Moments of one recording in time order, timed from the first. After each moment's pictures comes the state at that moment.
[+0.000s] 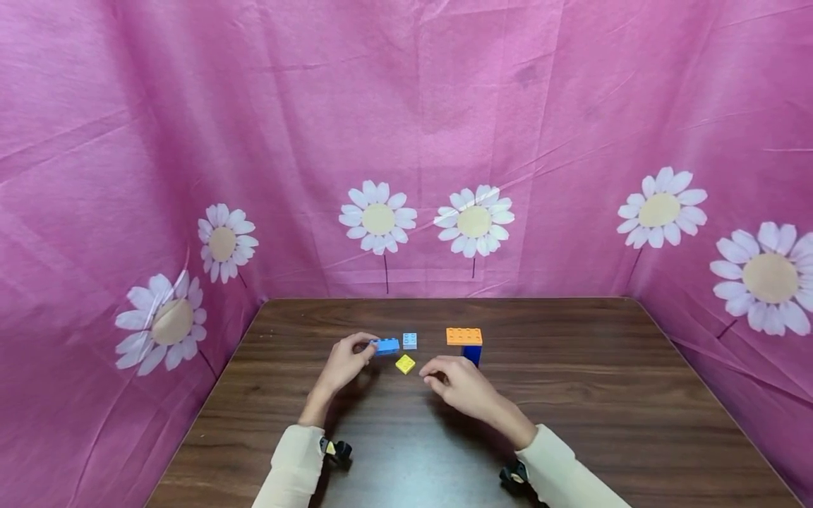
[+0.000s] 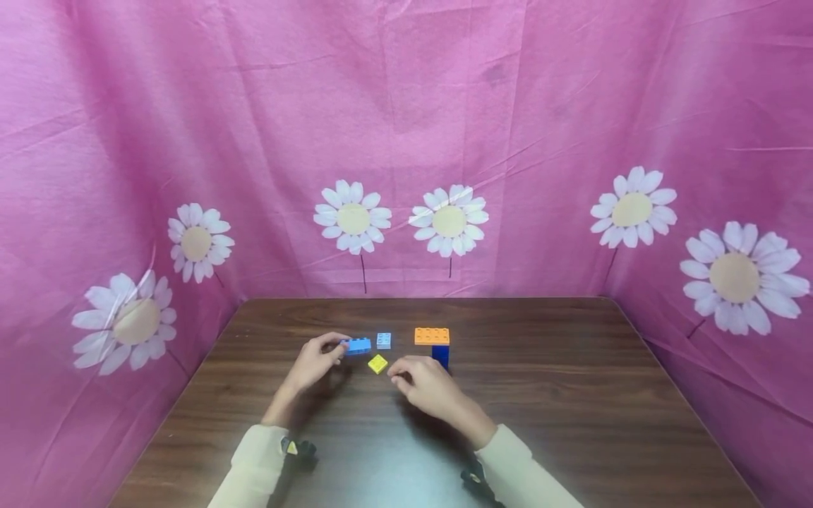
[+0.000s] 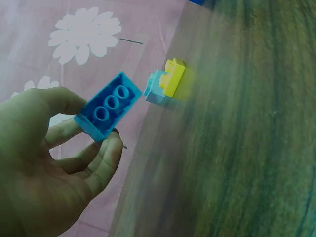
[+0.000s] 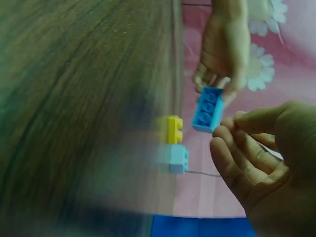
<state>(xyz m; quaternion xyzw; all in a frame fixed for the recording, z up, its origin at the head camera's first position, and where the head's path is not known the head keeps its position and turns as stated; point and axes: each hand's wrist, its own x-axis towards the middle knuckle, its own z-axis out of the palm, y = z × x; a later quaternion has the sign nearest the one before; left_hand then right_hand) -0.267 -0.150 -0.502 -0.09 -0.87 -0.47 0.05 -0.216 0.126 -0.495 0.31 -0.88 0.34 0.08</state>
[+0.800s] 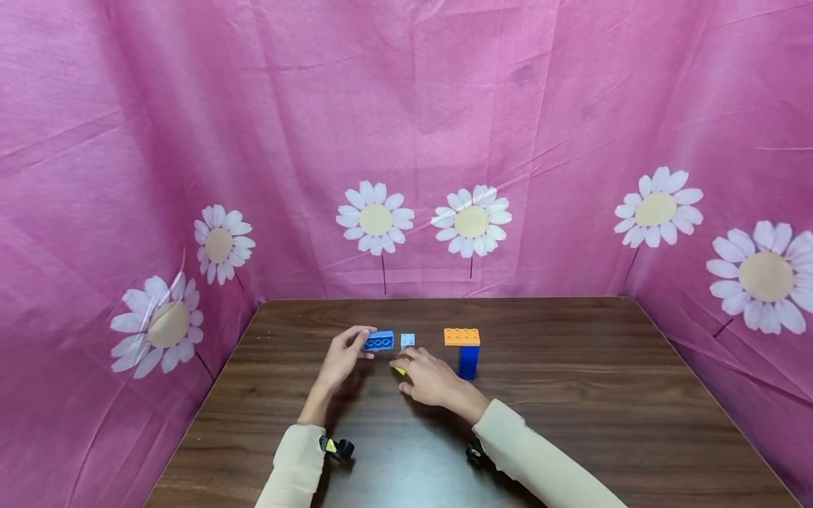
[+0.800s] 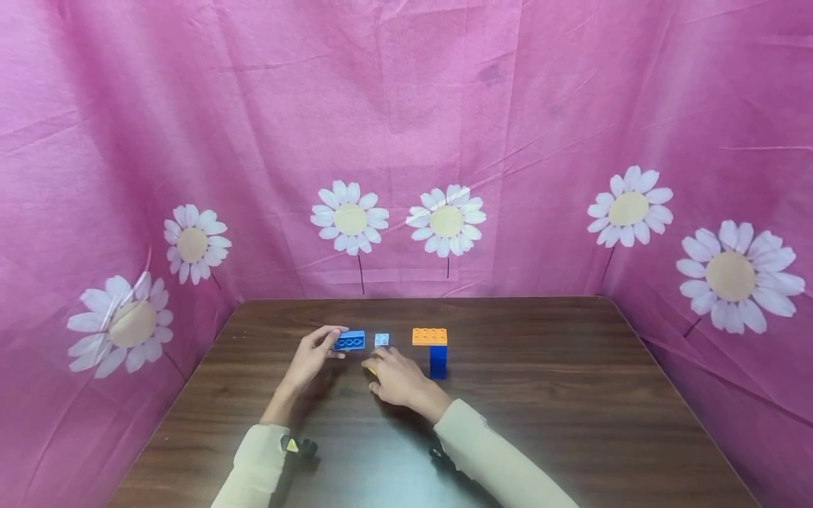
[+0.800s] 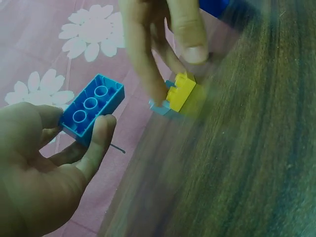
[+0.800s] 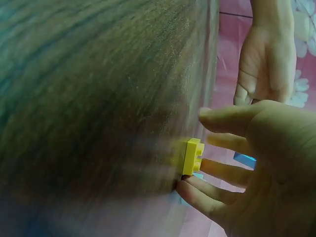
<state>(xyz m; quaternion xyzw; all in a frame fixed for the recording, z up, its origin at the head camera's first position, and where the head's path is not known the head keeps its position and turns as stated) -0.274 -0.143 -0.505 -0.04 -0.75 -0.66 0.02 -0.243 0.074 -0.502 0.31 -0.94 0.13 0.00</state>
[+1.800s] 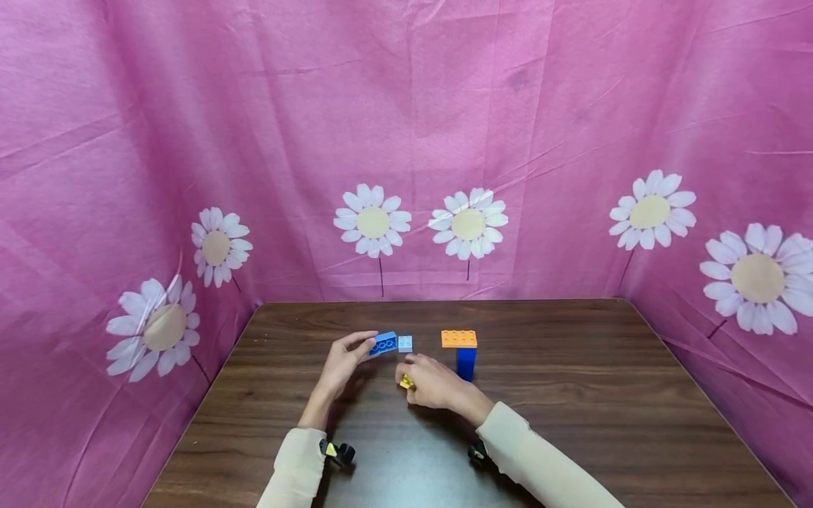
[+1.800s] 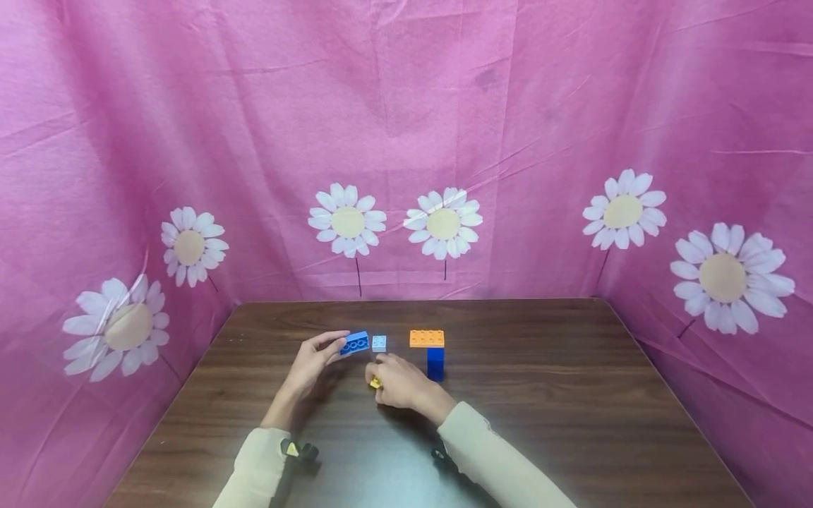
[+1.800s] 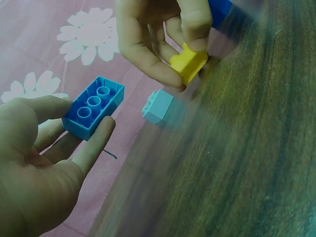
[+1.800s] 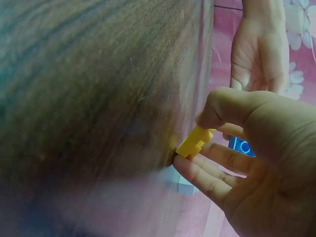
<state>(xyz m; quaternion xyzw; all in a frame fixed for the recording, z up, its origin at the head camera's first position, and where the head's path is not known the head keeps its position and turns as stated) -0.270 -0.140 -0.507 -0.02 -0.72 -0.69 -0.02 -0.245 0.086 -0.502 0.35 -0.92 0.16 -0.03</state>
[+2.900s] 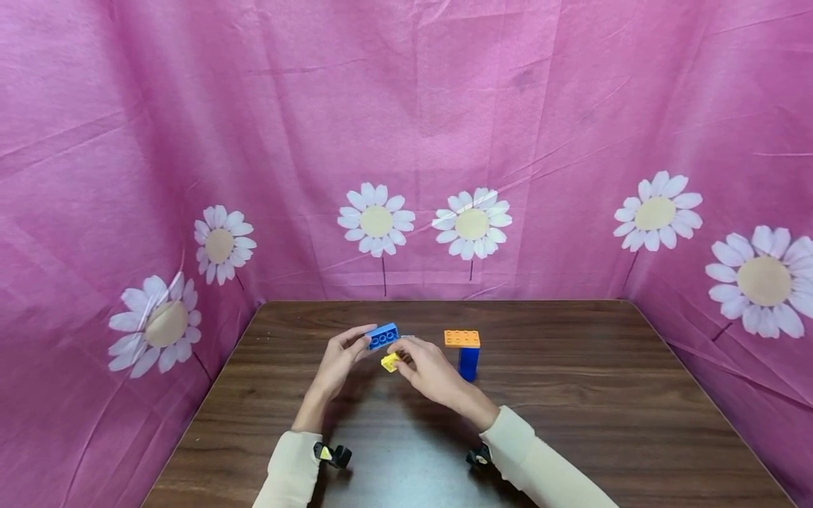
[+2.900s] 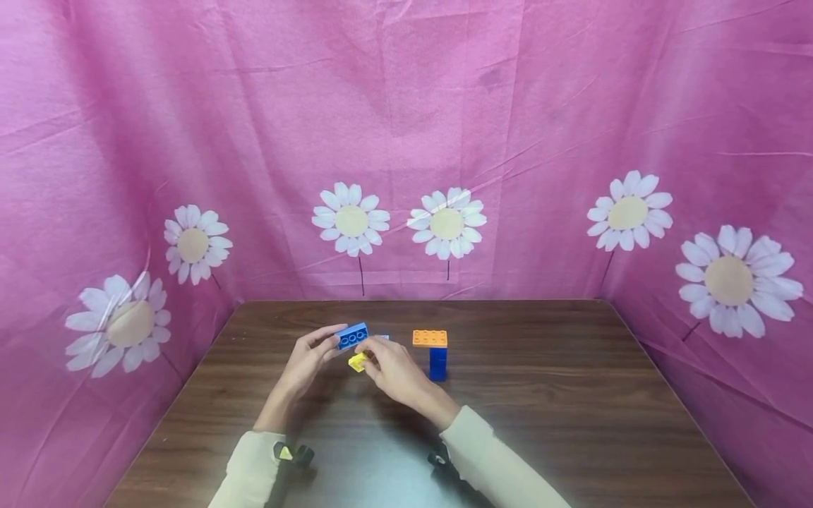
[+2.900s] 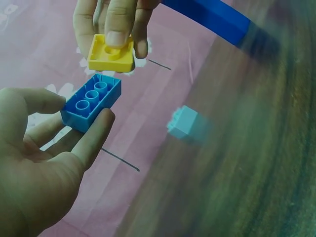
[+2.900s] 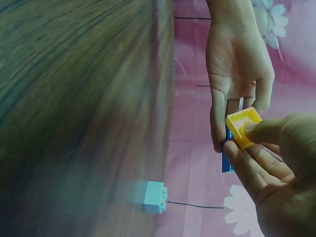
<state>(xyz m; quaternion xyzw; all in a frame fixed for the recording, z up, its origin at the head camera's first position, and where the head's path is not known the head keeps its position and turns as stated) -0.259 -0.146 -0.486 -0.06 -0.68 -0.73 -0.03 -0.235 0.075 -0.475 0.33 -0.86 0.37 0.10</state>
